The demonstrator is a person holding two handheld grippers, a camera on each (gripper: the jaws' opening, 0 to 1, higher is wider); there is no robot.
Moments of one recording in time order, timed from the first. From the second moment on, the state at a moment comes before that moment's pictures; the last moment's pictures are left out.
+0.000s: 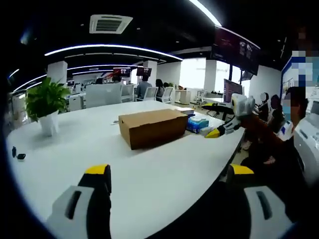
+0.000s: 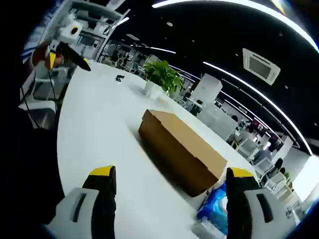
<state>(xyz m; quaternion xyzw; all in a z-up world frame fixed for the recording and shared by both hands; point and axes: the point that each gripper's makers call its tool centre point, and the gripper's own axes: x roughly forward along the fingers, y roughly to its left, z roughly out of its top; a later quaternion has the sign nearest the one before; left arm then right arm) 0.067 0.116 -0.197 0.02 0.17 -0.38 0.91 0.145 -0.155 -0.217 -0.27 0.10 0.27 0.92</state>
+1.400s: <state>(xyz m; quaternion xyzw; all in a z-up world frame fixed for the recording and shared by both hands) 0.040 0.120 -0.187 0.02 0.18 -0.38 0.91 0.036 -0.187 -0.220 -0.09 0.14 0.22 0.96</state>
